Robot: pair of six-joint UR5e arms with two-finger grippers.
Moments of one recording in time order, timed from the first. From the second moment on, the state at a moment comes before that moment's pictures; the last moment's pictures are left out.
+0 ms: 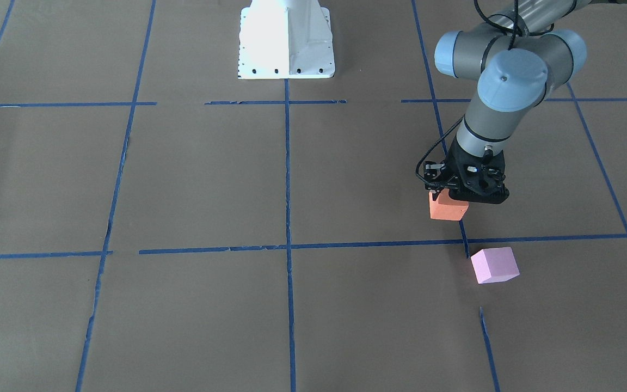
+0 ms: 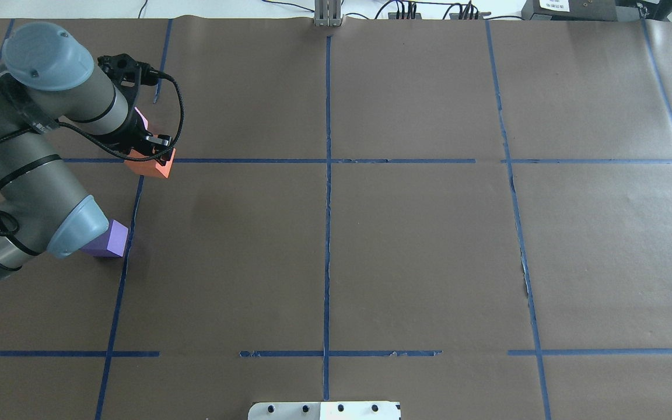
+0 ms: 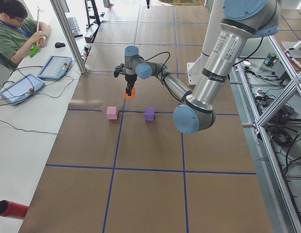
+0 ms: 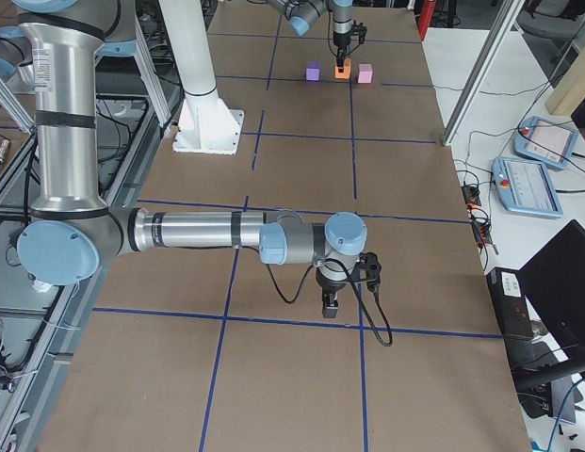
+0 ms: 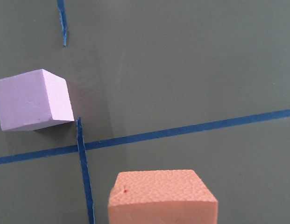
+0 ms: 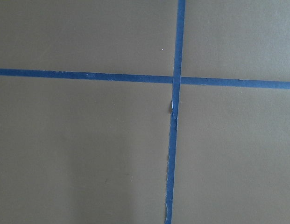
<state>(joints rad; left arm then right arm) -0.84 -1.99 -1.71 -1.67 -2.00 -0.75 1.48 -1.60 1.64 -1.56 2.36 0.06</state>
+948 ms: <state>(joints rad) -0.89 -1.90 -1.61 -1.77 -2.11 -0.76 1.48 -1.60 1.64 -1.56 2.36 0.06</state>
